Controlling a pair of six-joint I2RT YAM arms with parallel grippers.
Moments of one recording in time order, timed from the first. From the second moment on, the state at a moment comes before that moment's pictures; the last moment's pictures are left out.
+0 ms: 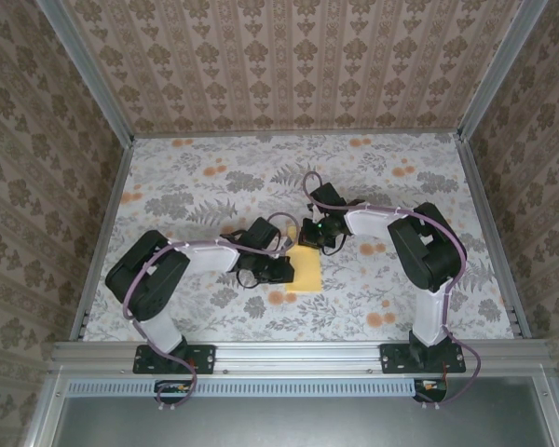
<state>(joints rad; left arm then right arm) -0.81 1.69 0.77 -0.19 0.51 -0.64 0.50 1.94 1.14 -0.34 -0.38 0.67</state>
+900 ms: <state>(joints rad) -0.76 1.57 0.81 -0.33 0.53 -0.65 0.50 1.94 1.15 -0.35 -0.38 0.66</state>
